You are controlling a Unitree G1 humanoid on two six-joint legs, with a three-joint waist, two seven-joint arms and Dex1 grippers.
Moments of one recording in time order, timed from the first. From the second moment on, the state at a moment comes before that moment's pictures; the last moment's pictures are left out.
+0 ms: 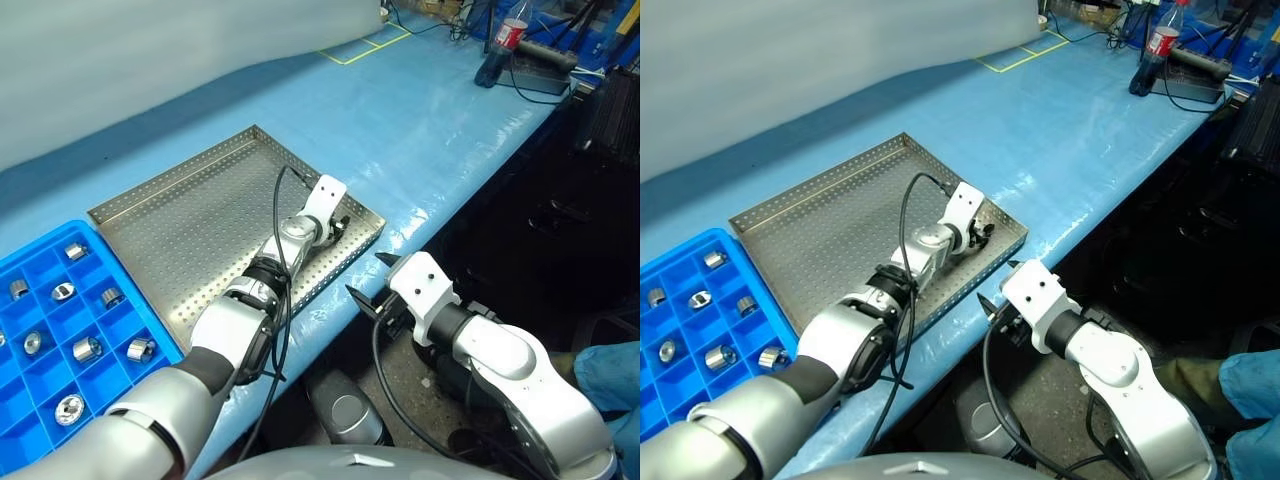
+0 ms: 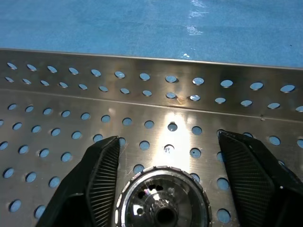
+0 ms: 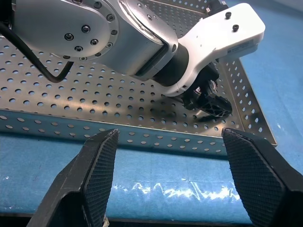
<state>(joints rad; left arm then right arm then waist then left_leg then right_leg) -1.00 -0.11 -0.09 1.14 0.08 0.17 -0.22 0.06 -0.53 0.19 -0.95 0.14 0.88 0.37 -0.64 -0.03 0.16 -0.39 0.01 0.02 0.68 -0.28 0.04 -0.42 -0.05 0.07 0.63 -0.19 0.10</state>
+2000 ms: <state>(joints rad) -0.04 0.35 0.38 -0.63 -0.20 1.08 -0.15 -0.32 -0.31 0.24 -0.41 0.27 0.61 0.52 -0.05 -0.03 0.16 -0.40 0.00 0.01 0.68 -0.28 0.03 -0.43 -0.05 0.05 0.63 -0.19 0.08</state>
